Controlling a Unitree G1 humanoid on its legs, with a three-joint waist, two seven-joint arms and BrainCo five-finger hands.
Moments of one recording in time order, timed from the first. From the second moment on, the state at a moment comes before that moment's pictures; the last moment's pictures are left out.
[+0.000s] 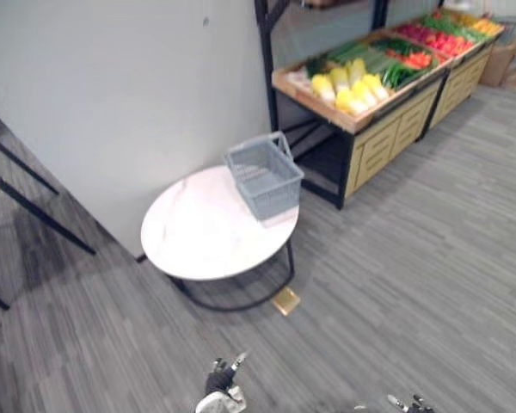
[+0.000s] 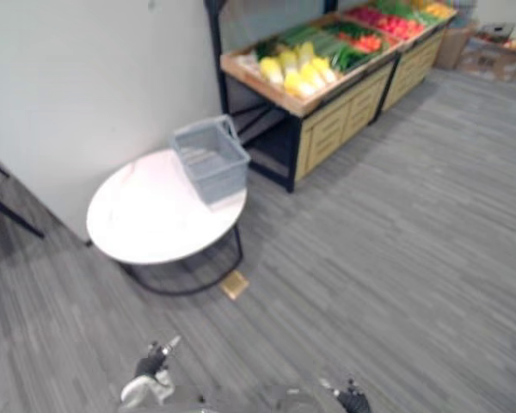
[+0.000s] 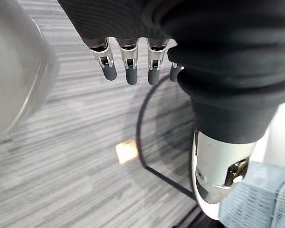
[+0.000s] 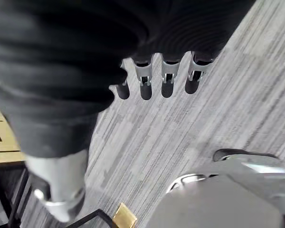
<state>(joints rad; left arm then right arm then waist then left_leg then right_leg) 0.04 -0.06 0.30 1.02 -0.23 -0.20 0.07 0.15 -0.12 -0.23 1.07 0.00 -0.14 -0.03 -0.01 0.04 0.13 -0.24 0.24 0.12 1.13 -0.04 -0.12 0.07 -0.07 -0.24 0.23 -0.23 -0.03</state>
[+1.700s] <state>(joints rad) 0.11 0.02 0.23 1.12 -0.25 -0.23 0.16 0.12 -0.24 -0.32 0.64 -0.01 -0.18 -0.12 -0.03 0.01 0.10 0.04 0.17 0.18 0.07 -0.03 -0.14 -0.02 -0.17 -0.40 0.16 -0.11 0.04</state>
